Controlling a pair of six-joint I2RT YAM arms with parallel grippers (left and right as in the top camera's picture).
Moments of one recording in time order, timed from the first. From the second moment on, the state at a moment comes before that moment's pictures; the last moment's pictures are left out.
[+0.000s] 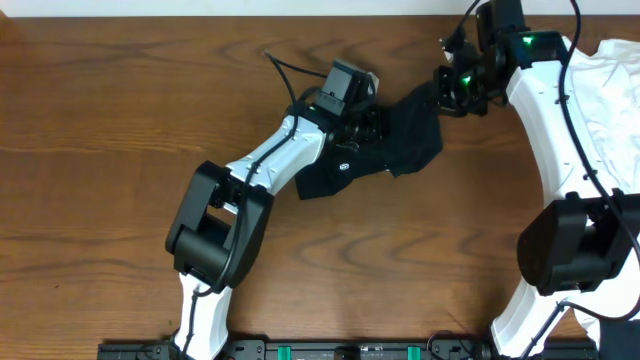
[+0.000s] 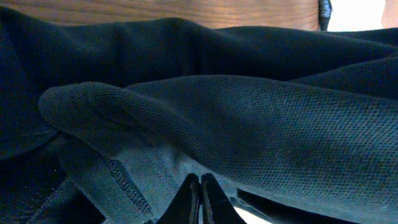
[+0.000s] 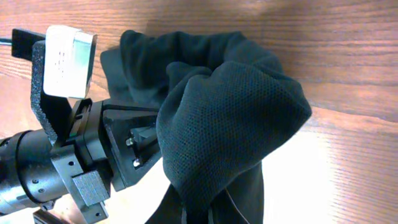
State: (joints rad) left arm -0.54 2.10 1.51 -0.29 0.49 -0.68; right arm 0.09 1.96 1.84 -1.17 -0.43 0.19
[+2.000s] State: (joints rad) left arm -0.61 2.20 1.51 -0.15 0.43 -0.80; right arm -0.01 1.96 1.85 -1.22 -0.42 0.15
